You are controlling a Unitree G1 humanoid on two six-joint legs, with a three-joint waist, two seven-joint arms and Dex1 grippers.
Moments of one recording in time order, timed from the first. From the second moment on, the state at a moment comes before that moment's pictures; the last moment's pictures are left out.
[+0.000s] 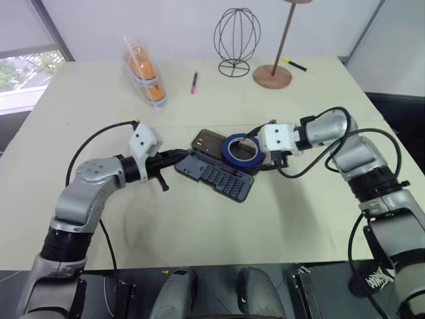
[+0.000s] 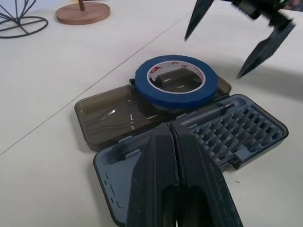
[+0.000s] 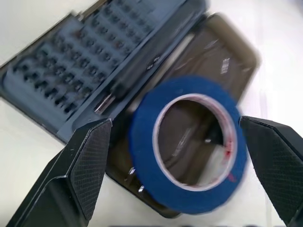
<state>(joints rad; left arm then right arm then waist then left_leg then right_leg) -0.40 0.60 -0.01 -0.18 -0.42 0.49 -0.84 -0.93 -0.71 0.39 0.47 -0.08 -0.17 1.26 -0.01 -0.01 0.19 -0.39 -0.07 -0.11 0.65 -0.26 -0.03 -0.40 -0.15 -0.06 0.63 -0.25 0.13</state>
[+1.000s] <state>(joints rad) -0.37 0.60 0.00 -0.23 -0.42 0.47 -0.78 -1.05 -0.60 0.42 0.83 -0.26 -0.47 1.26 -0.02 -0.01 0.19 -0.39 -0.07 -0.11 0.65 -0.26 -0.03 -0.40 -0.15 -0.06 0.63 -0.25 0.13</state>
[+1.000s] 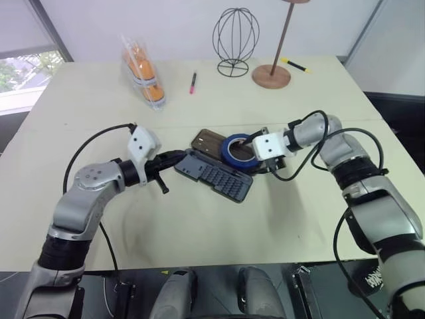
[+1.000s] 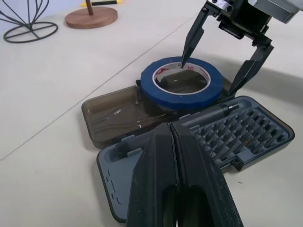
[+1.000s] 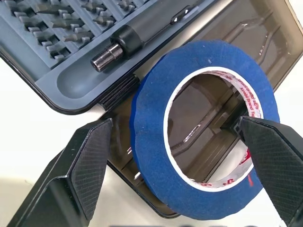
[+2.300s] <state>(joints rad) -0.36 0.58 -0.01 -0.24 -0.39 0.45 -0.74 -1.17 -0.56 0.47 1.06 -0.38 -0.61 1.30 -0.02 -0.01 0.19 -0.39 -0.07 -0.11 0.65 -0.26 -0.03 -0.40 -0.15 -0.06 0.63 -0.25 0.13</state>
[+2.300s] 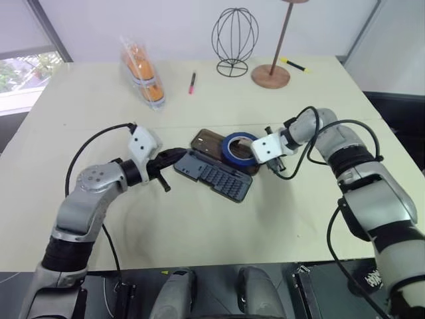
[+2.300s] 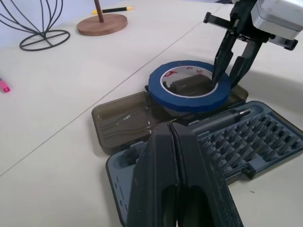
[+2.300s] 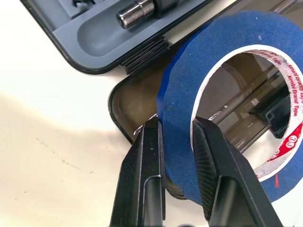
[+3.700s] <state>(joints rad) -0.41 0.53 -0.03 -0.17 -0.36 0.43 -0.78 -0.97 -0.83 0.15 1.09 -0.31 0.06 0.67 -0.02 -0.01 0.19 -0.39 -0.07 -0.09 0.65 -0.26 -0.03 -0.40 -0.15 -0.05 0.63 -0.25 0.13</state>
